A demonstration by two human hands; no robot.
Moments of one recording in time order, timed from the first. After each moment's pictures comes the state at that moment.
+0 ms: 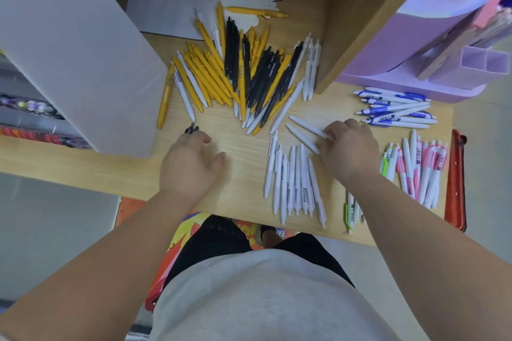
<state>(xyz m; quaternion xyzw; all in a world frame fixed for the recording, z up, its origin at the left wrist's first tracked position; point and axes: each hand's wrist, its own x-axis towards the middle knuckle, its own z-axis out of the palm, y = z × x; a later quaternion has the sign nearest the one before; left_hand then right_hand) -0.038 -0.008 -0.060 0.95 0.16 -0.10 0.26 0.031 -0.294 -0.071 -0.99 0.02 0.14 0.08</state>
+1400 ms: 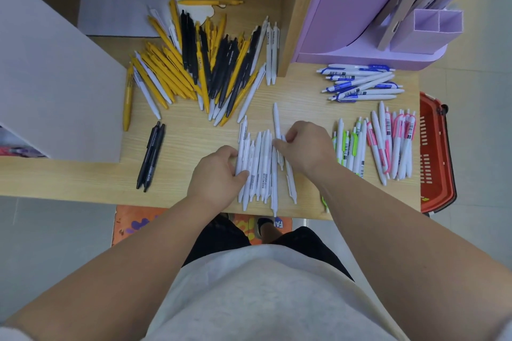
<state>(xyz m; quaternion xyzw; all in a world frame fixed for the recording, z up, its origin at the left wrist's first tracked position) -0.054 -0.096 -0.077 0.91 0.10 -0.21 0.33 0.006 -0.288 -0.073 -0.92 0.12 0.25 0.28</state>
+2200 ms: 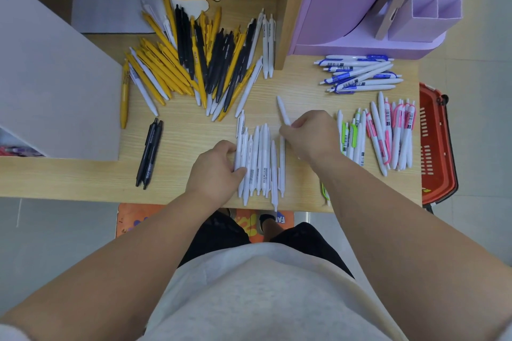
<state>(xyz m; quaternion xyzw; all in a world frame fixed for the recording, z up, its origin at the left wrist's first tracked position) -0.054 -0.094 -0.076 0.91 0.10 -0.23 0.33 0.008 -0.289 -0.062 -0.87 0.24 0.20 0.38</state>
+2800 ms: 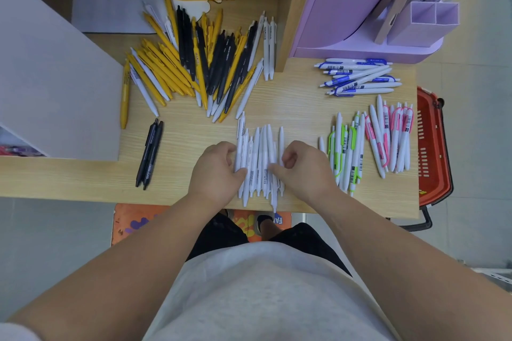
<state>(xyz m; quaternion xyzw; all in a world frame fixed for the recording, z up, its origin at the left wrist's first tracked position) -0.057 -0.096 -0.079 0.92 0.10 -0.20 0.33 -0.050 -0.286 -0.070 -0.90 0.12 0.23 0.35</state>
